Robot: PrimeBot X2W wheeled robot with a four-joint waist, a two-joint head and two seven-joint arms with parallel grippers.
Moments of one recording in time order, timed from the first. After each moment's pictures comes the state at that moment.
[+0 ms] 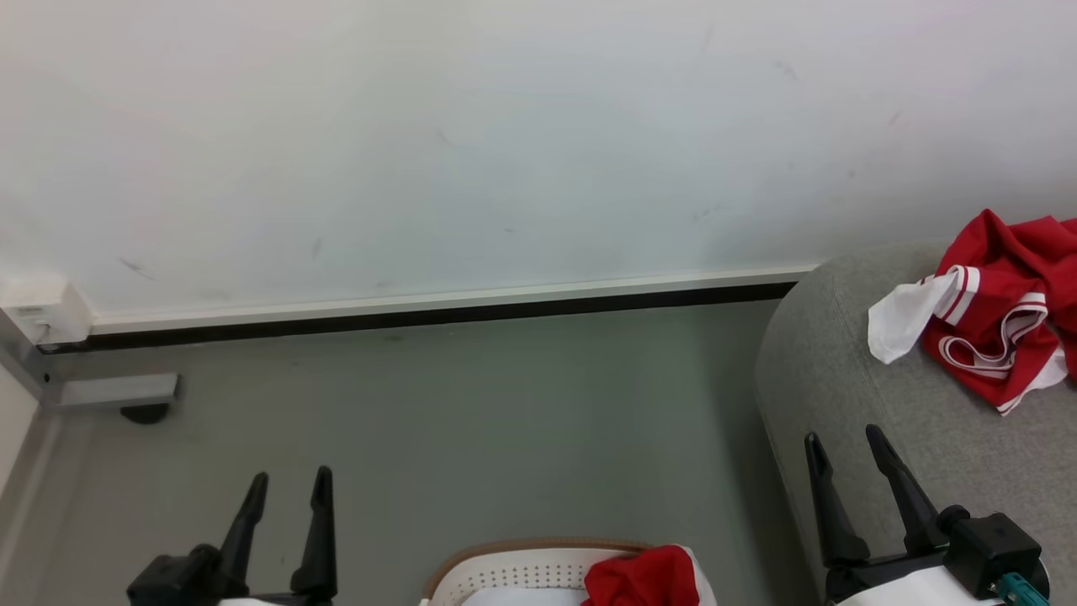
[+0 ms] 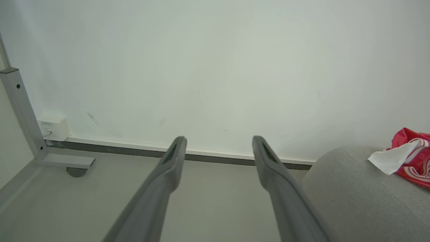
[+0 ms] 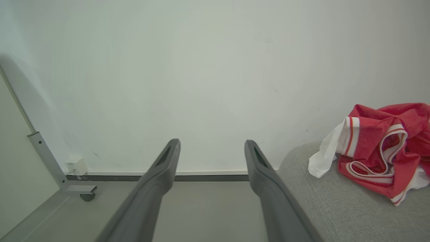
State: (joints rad) left arm 0.00 0.12 -0.06 0.17 -0.32 -0.05 -0.26; right arm -0.10 -0.07 0.15 0.23 0.31 0.13 -0.26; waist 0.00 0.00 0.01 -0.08
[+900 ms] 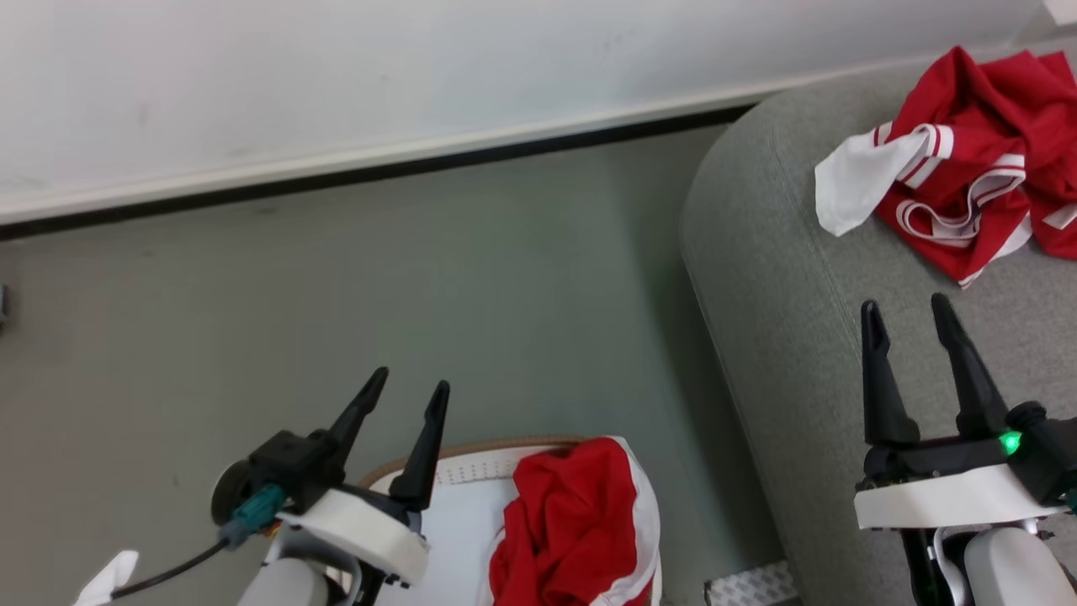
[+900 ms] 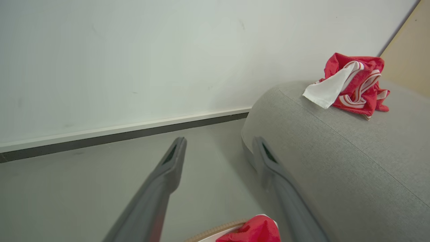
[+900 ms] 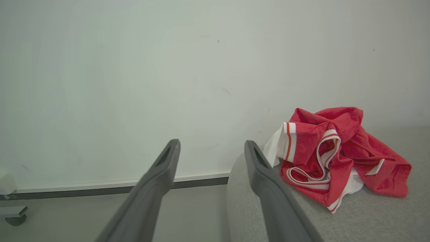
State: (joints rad) left arm -0.27 0.16 -0.28 0.29 -0.27 -0.13 -0.25; right arm -0.26 -0.05 0.06 0.15 0.28 0.13 -0.26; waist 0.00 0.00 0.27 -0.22
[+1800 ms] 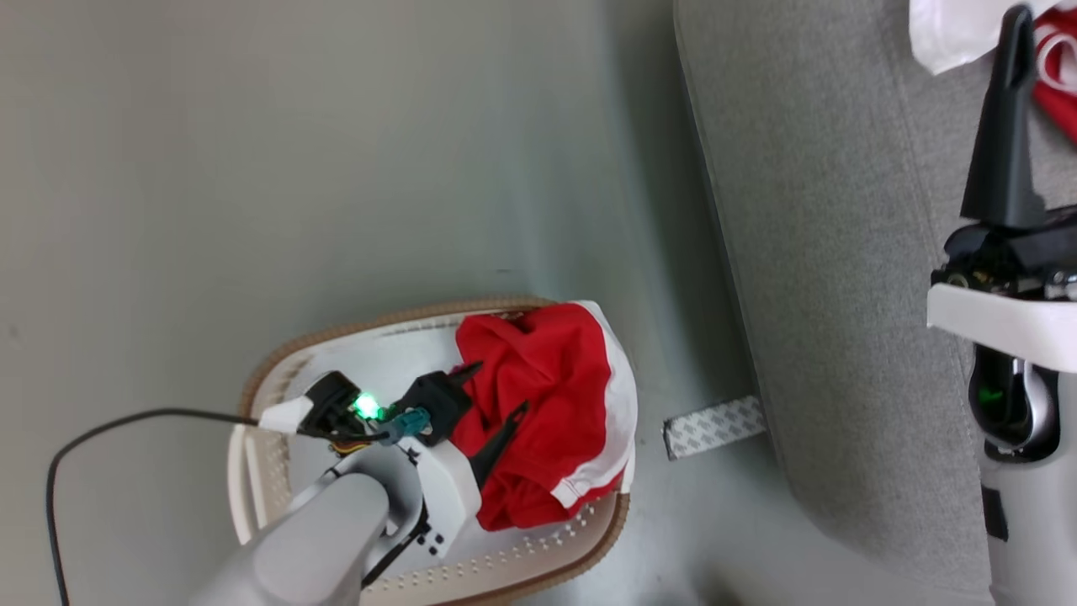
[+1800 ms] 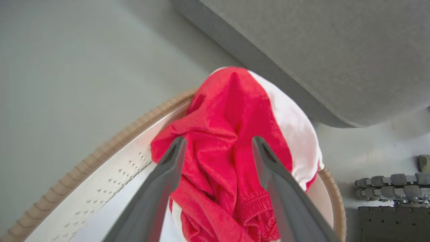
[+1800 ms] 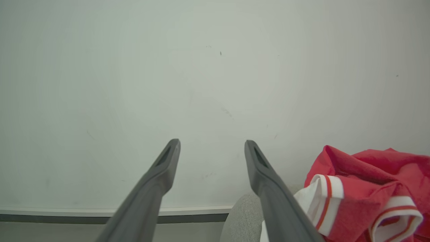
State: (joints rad) left arm -0.70 0.27 -0.89 0.68 -0.34 -0.13 -0.20; right arm -0.60 -0.05 0.03 -0.04 0.32 0.13 -0.26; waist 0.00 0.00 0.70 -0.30
